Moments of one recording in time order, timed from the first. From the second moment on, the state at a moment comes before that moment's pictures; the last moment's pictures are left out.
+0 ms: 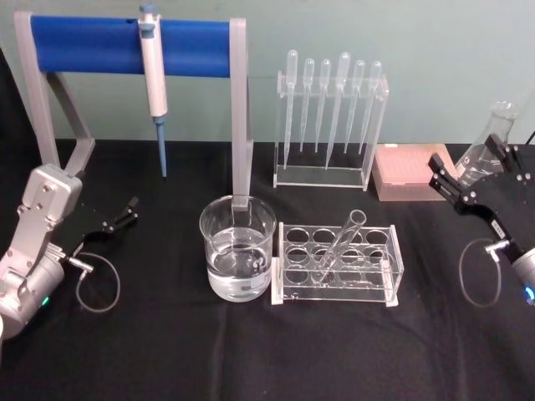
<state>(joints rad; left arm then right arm) -0.20 0.60 0.45 -1.41 -0.25 -0.12 0.03 0.08 0.48 -0.21 -1.50 0.35 -0.35 0.15</state>
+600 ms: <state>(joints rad) -0.20 0.60 0.45 -1.41 -0.25 -0.12 0.03 0.08 0.45 -0.20 -1.45 0.37 -0.35 0.19</state>
